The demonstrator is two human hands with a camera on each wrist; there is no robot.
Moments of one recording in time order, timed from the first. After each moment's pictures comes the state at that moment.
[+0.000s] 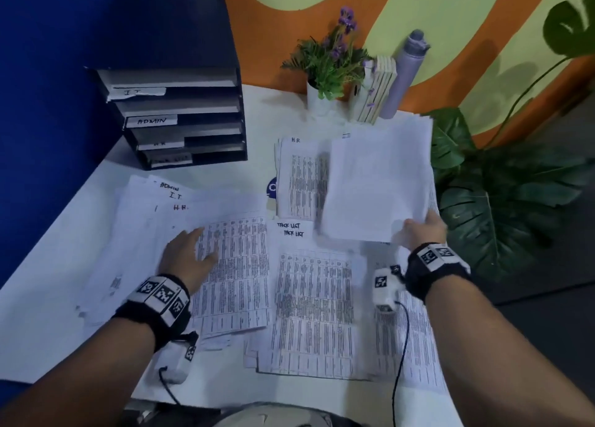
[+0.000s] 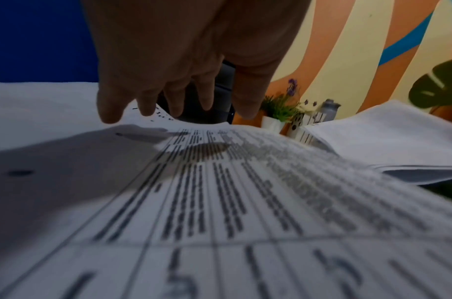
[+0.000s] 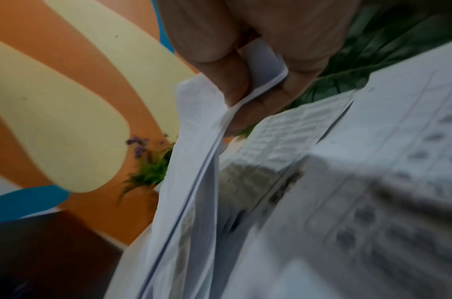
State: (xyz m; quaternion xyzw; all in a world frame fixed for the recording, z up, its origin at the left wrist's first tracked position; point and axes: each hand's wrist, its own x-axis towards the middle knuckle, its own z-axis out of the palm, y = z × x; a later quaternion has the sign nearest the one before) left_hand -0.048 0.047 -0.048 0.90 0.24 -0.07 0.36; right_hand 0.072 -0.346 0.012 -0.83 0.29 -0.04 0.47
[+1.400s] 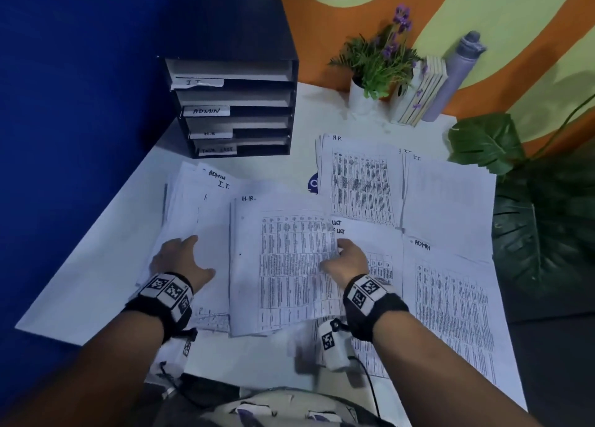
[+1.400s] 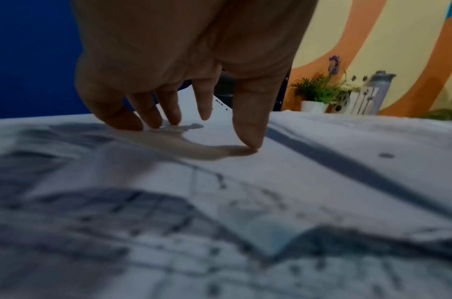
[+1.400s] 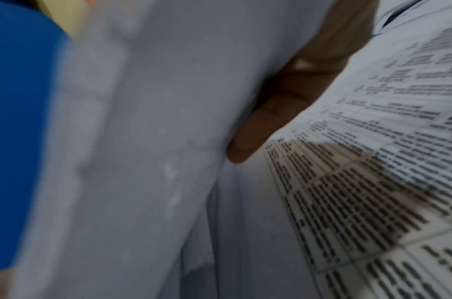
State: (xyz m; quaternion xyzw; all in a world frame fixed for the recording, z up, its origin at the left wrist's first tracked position) left_hand -0.091 0.124 -0.056 0.92 0.32 -0.16 0.19; right_hand -0.010 -0.165 -0.024 -0.88 0.11 0.23 0.40
